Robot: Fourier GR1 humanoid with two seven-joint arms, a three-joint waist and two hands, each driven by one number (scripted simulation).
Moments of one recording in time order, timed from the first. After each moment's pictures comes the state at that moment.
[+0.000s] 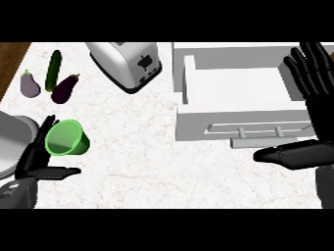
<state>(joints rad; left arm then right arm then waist) -0.46 0.36 0.28 -0.21 -0.02 -0.33 -0.91 -0.28 -0.18 -0.09 -1.86 -0.12 0.16 0.12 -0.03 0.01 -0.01</state>
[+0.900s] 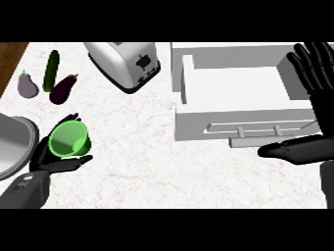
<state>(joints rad) -0.51 0.32 0.27 -0.18 -0.03 -0.39 -0.92 -0.31 -0.21 -0.11 -1.84 -0.13 0.18 0.12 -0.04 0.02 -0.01</state>
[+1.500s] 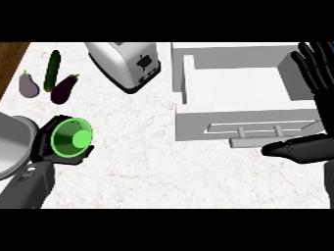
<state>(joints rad) -0.52 0.29 0.31 -0.28 -0.01 -0.25 -1.04 -0.31 -0.22 -0.13 -1.84 -0.14 0.19 0.13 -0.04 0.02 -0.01</state>
